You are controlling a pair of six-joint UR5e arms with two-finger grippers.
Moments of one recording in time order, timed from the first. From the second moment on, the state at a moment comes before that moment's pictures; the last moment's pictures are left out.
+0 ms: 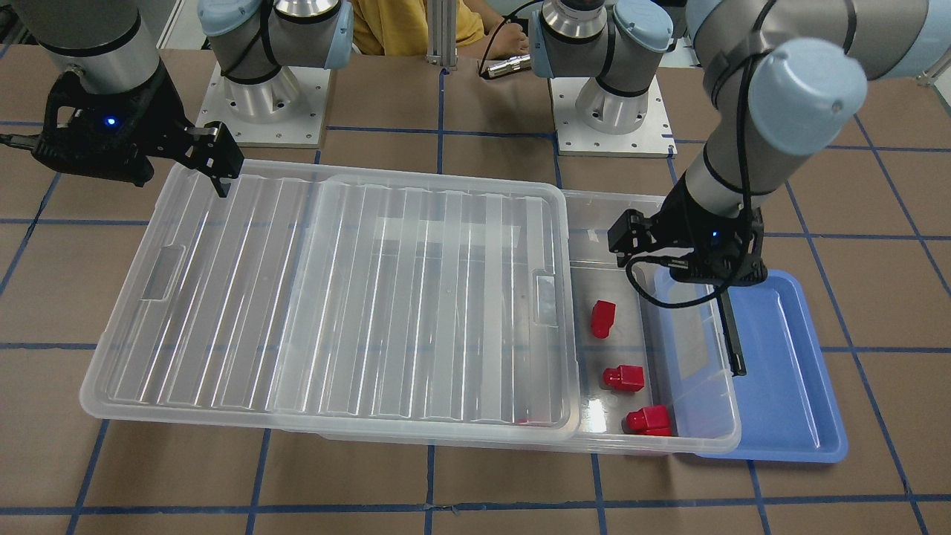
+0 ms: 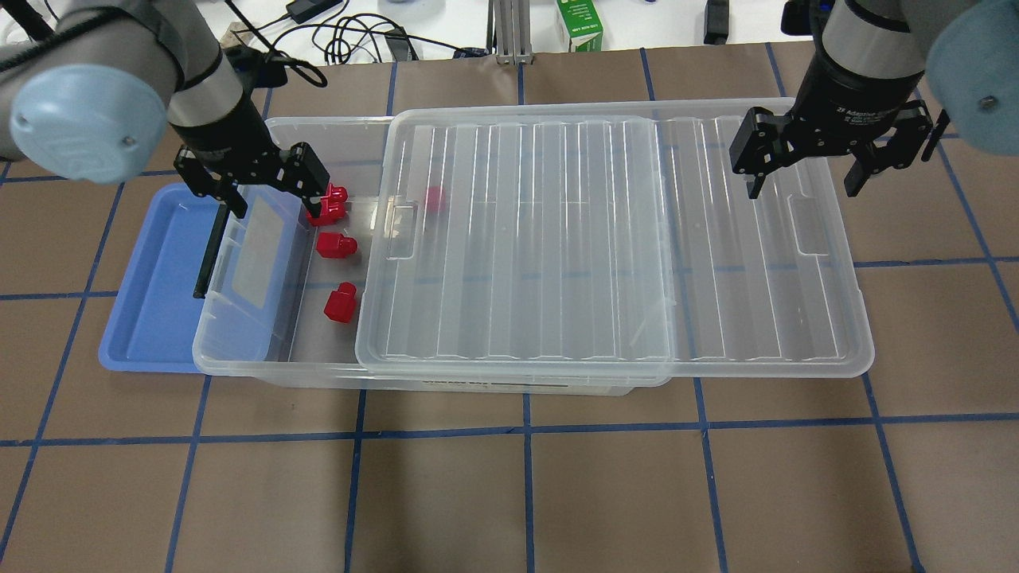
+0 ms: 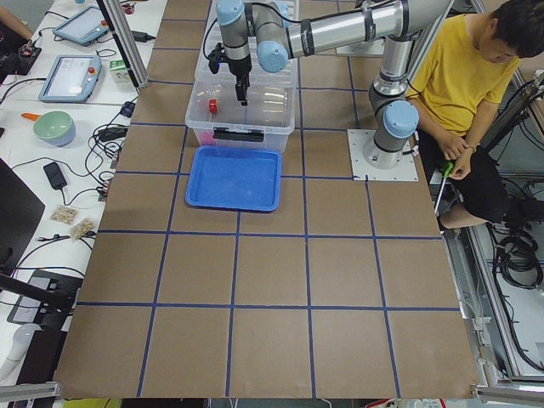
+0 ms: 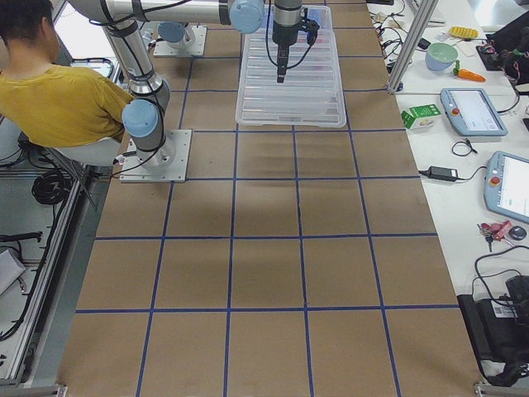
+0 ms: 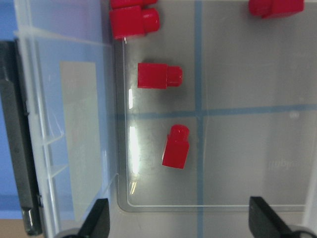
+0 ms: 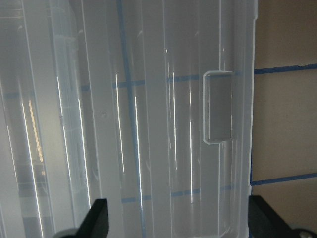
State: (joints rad) left arm -1.52 -1.71 -1.55 -1.53 1.58 0.12; right arm 1.52 -1.58 1.59 -1.55 -1.66 0.04
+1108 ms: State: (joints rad) left arm -1.56 -1.63 -1.47 -1.62 1.58 0.09; right arm 1.29 -1.49 1.62 -1.63 -1.66 -0.14
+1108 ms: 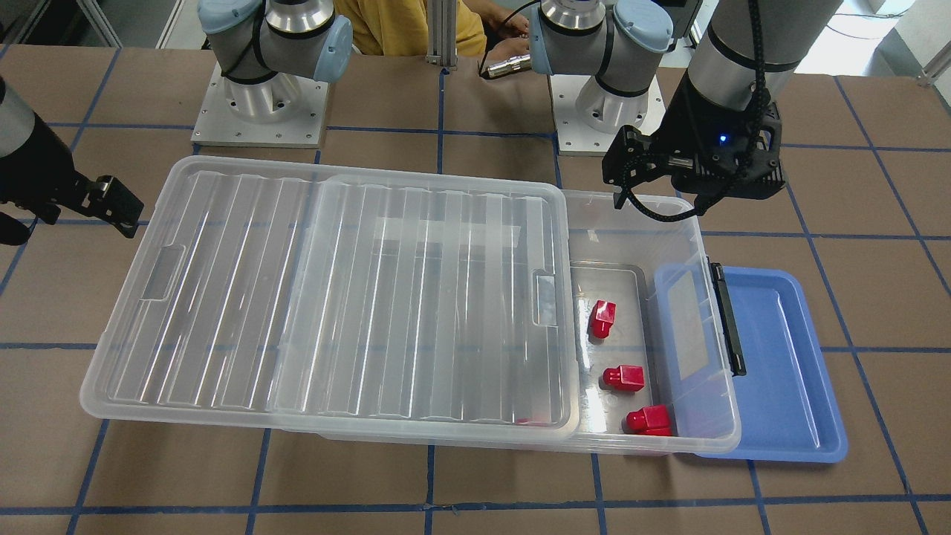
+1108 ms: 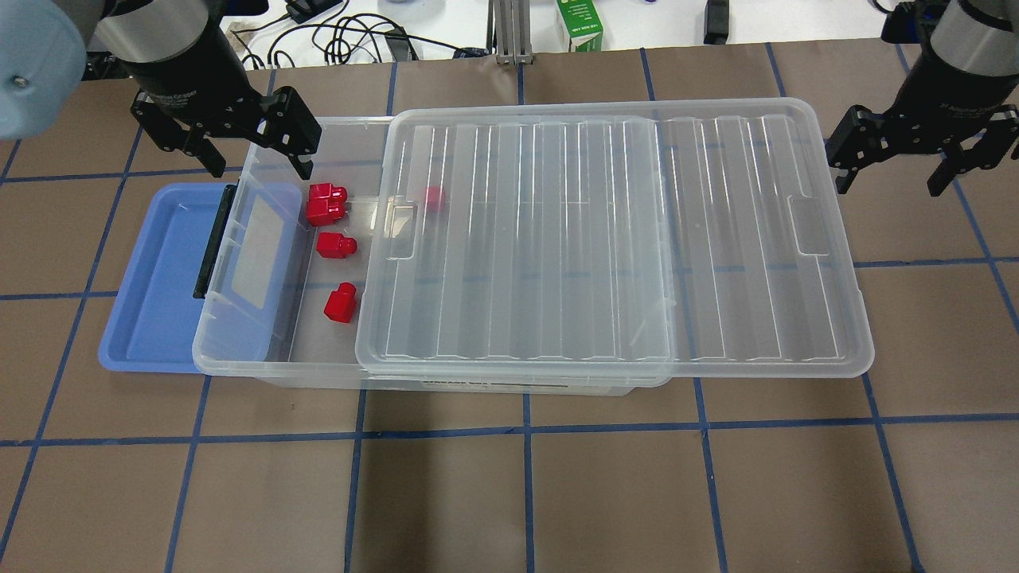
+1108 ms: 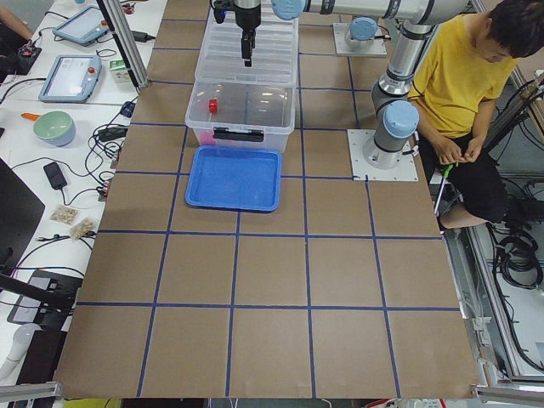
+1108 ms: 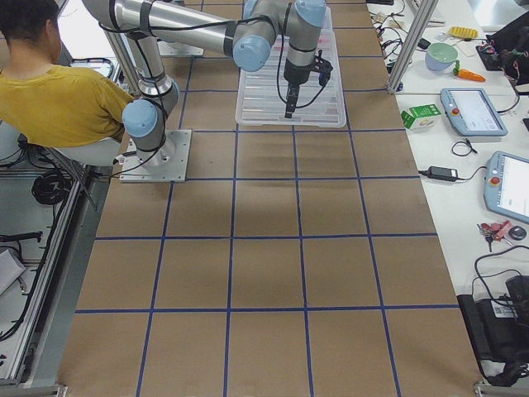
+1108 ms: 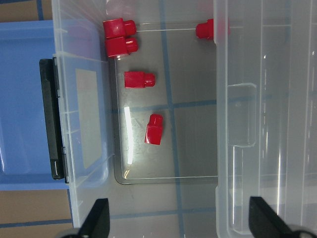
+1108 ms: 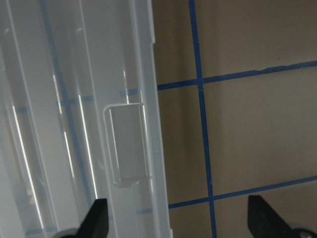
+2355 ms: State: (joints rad) left arm -1.56 -1.62 -1.46 -1.62 1.60 0.09; right arm 1.21 -1.43 1.75 -1.78 -1.66 -0.26
